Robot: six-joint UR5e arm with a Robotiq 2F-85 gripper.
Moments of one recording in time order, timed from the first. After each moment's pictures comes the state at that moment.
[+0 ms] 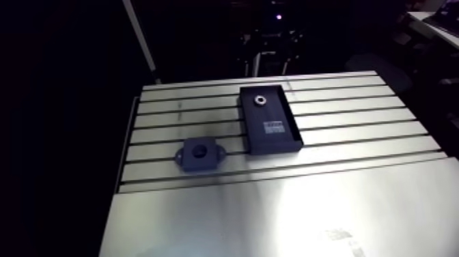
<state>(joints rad) -0.13 -1.10 1.61 -2.03 -1.58 -1.68</state>
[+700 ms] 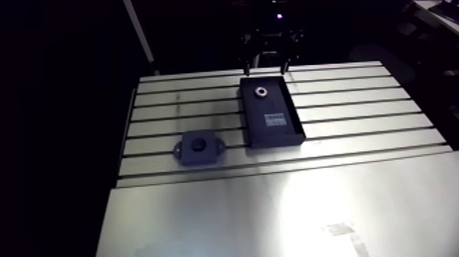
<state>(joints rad) -0.13 -1.06 1.60 -2.03 -1.59 -1.66</state>
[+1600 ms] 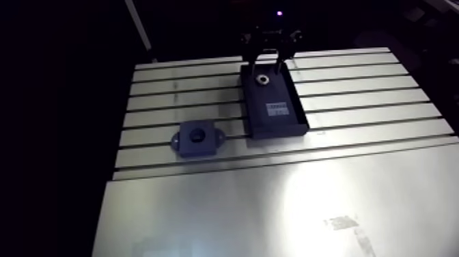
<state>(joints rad) -0.13 -1.00 1.60 -2.04 -1.59 -1.66</state>
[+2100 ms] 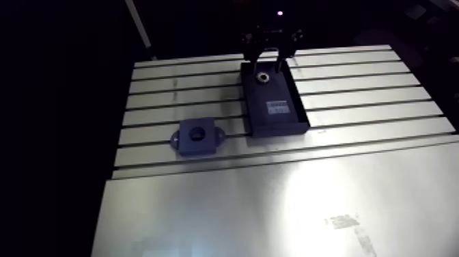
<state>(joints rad) -0.13 -0.99 1.61 -2.07 -1.60 -1.66</state>
